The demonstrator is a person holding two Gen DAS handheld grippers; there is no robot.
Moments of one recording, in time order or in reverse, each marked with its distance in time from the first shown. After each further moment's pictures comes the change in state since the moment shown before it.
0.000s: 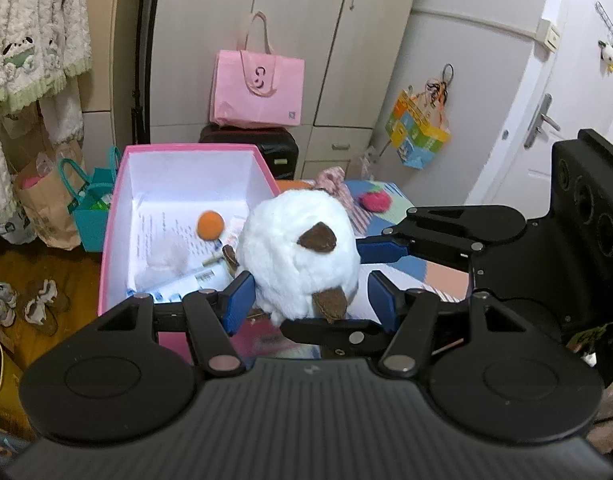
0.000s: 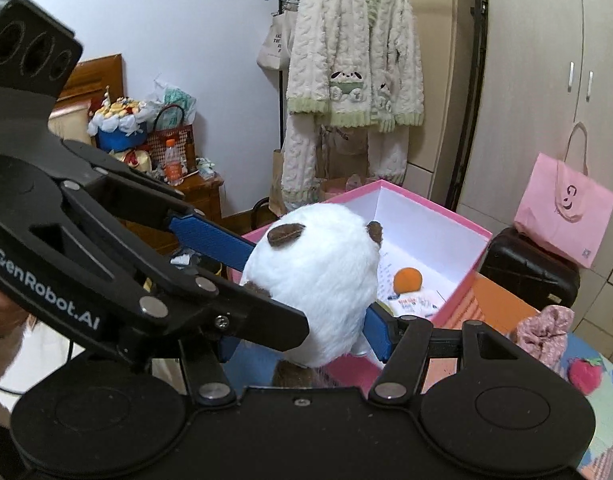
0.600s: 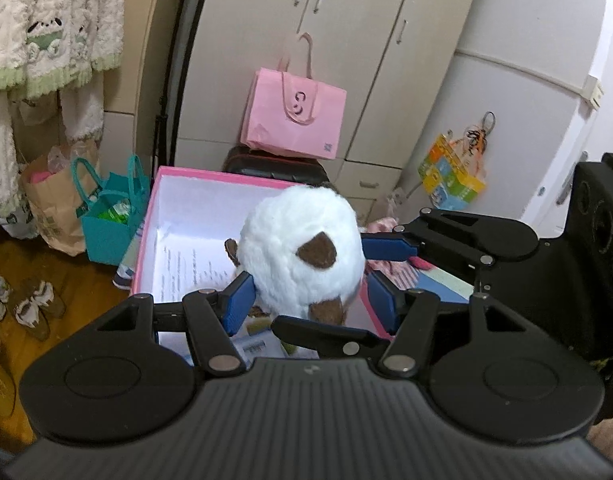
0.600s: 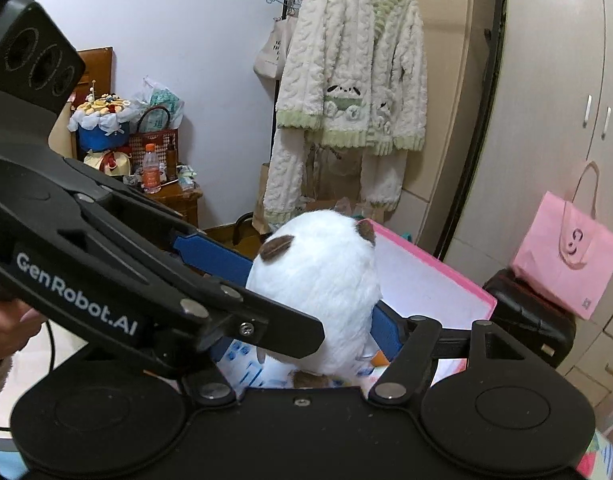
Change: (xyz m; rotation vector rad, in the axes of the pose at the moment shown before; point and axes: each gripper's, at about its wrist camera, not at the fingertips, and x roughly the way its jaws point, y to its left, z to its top) left arm 0.057 0.071 0.029 -0.110 -0.099 0.030; right arm 0.077 -0.026 0.039 -0.112 -0.046 -0.037
